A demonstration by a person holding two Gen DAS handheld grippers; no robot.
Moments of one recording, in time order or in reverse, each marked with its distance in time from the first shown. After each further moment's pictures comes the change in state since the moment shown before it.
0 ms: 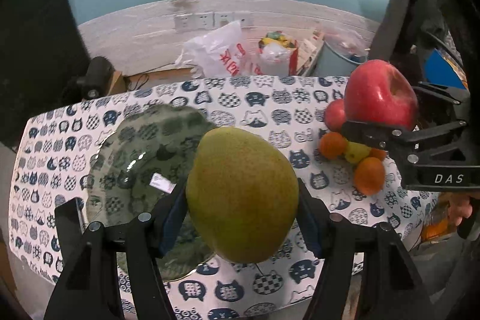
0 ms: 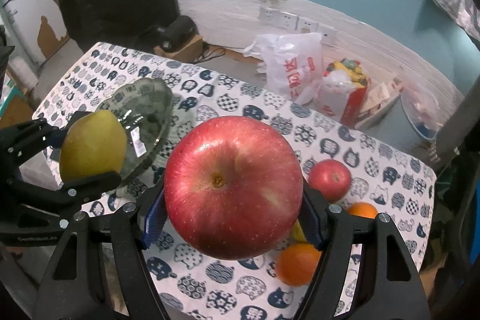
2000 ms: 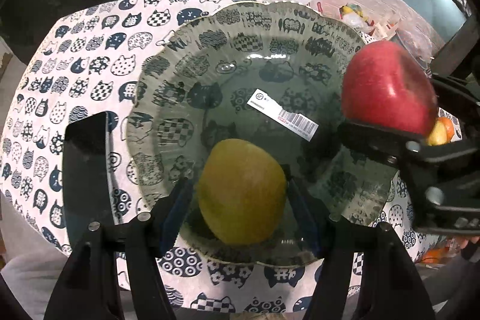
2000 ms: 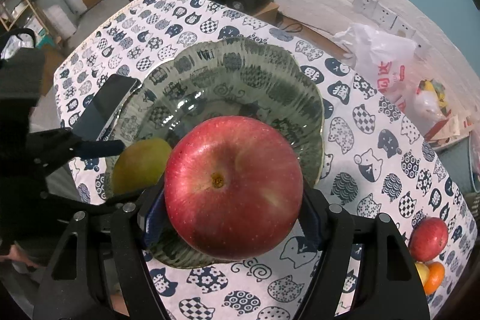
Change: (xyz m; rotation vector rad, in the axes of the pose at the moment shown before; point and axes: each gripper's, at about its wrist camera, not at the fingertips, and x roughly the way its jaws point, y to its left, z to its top) left arm 0.055 0.130 -0.068 -0.246 0.200 0.088; right arm 0.123 0.133 0.035 -0.197 0.165 0.179
